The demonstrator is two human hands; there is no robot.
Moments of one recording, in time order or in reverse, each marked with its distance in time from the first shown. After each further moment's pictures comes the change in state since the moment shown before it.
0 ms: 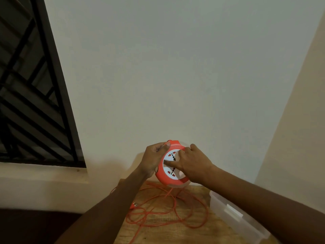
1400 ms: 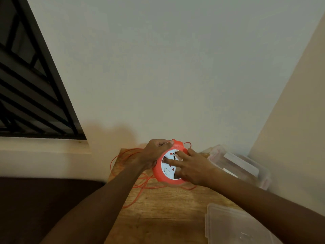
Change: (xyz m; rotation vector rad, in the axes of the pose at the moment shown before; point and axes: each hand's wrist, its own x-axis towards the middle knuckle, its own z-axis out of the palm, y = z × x) left_hand -0.033 -0.078 -0.001 0.154 -0.194 -0.208; right_hand -0.053 -0.067 0.064 0.088 -0.029 -0.294
